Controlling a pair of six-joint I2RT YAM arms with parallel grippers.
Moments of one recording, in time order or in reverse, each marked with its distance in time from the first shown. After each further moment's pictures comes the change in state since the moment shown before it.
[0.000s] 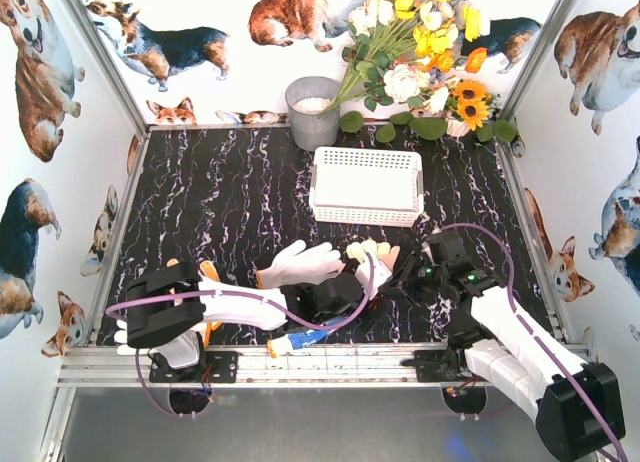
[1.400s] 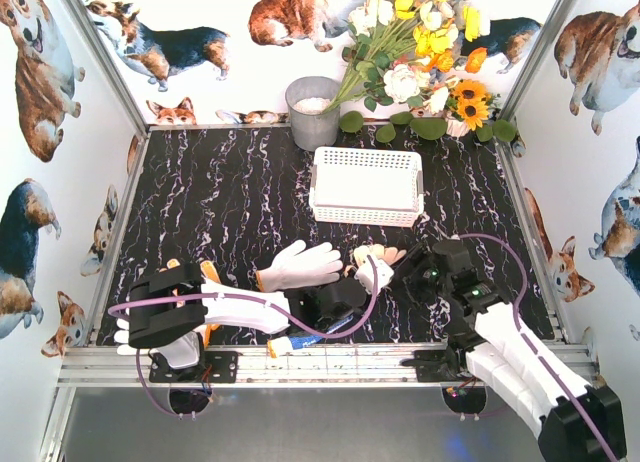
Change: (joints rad) left arm -0.037 0.025 0.021 0.035 -0.198 0.047; right arm 0.004 -0.144 -0.096 0.102 0.186 0.203
